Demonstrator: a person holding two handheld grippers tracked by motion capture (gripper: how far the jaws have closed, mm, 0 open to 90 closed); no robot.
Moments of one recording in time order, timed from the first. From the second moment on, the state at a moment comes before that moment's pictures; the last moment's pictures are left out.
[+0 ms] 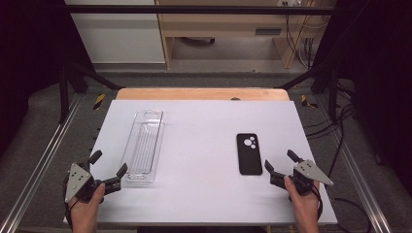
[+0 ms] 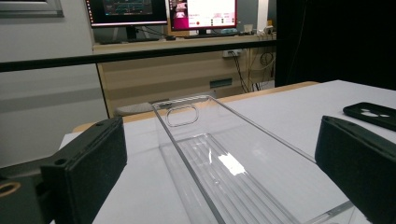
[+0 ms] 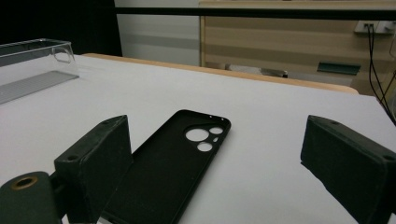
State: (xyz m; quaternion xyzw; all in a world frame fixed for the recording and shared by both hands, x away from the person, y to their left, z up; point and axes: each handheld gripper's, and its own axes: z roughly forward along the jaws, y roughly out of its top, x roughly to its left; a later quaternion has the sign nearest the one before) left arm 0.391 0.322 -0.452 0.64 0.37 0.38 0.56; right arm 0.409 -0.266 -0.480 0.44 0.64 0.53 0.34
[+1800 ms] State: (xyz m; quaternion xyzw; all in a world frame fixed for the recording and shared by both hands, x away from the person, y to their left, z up) left arm 0.401 0.325 -0.456 0.62 0.39 0.38 0.57; right arm 0.490 -0.223 -0.434 0.52 0.78 0.32 0.17
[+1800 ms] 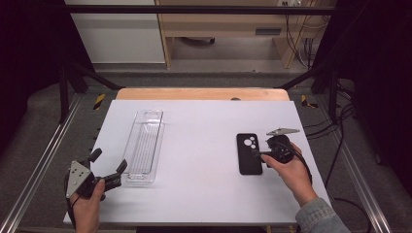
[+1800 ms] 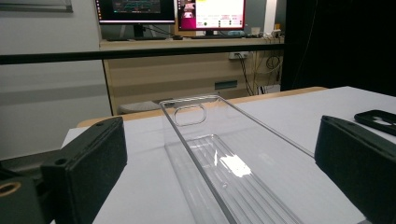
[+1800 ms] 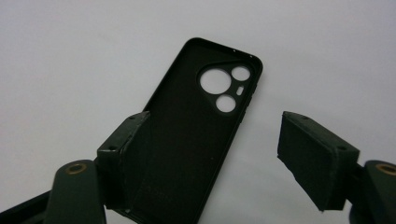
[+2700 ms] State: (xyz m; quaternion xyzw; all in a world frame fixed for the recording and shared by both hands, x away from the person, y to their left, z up) left arm 0.401 0.328 -0.455 0.62 0.38 0.38 0.57; right arm 0.509 -0.216 -0.457 0.54 0.79 0.26 0.11
